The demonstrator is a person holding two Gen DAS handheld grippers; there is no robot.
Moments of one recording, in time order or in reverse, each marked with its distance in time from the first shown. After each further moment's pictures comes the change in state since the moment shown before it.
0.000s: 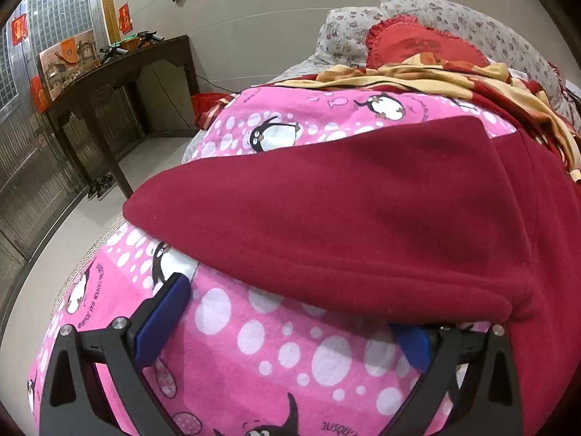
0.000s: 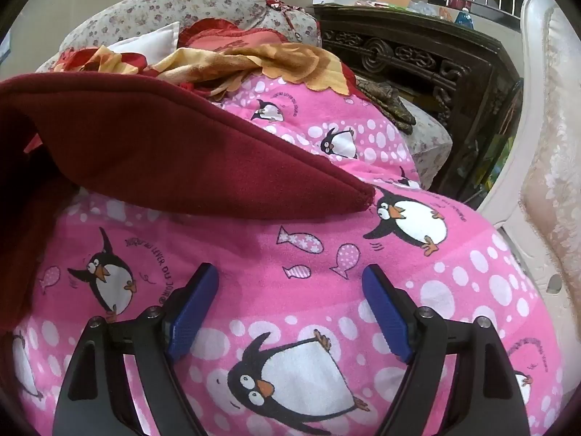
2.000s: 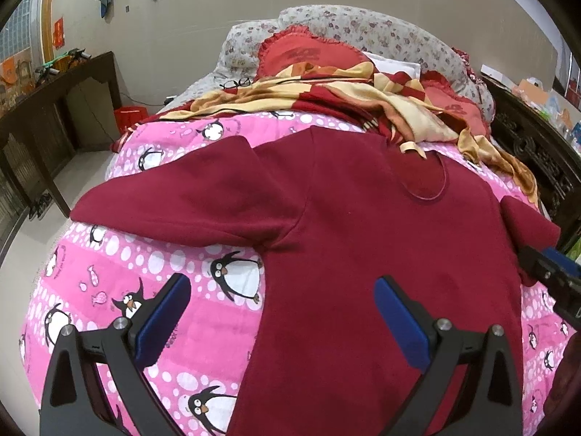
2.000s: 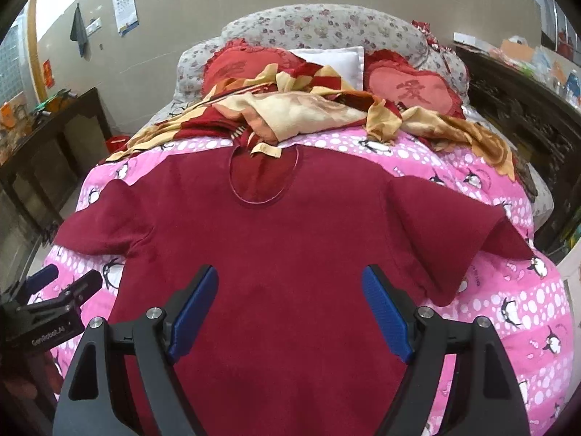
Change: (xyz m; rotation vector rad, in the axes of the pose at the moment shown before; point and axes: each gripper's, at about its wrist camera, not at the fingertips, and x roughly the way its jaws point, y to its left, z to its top) left arm -0.147 -0.096 -0.027 0.119 0.021 -0.293; right arm -0.199 0.226 -0.007 -0.236 -0.049 0.411
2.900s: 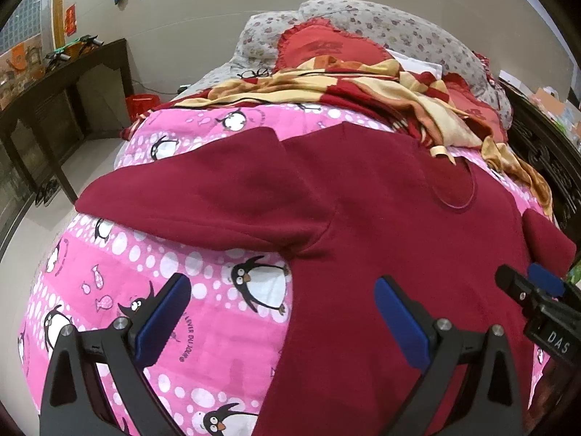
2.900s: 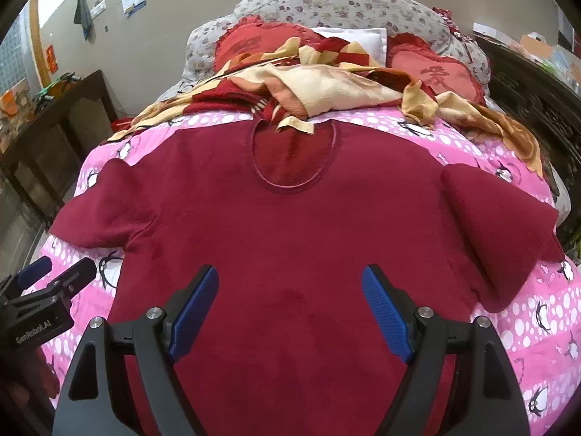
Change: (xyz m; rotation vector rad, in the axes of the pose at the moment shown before) left arm 0.022 0.026 0.008 -0.052 0.031 0.032; right arm 0.047 0.036 0.000 -0.030 0.063 0.026
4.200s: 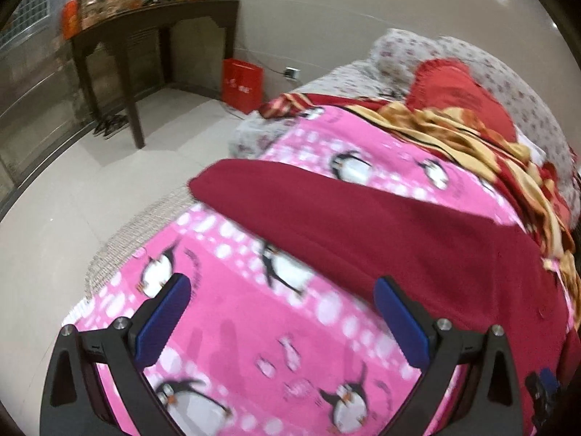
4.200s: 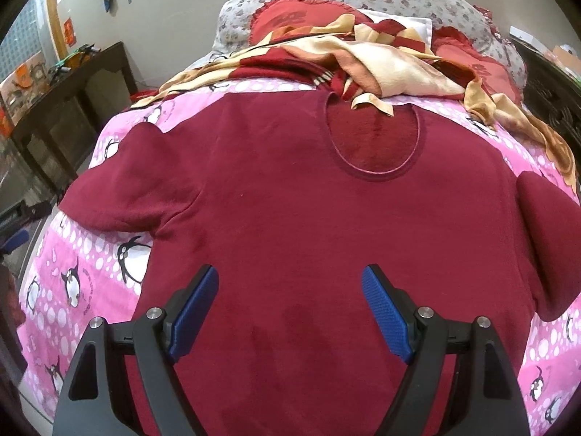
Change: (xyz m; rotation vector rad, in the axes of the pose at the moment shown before) left arm 0.027 0.196 0.032 -0.352 0.020 0.190; right arm 0.039 0.060 -0.001 -0.073 0.074 0.055
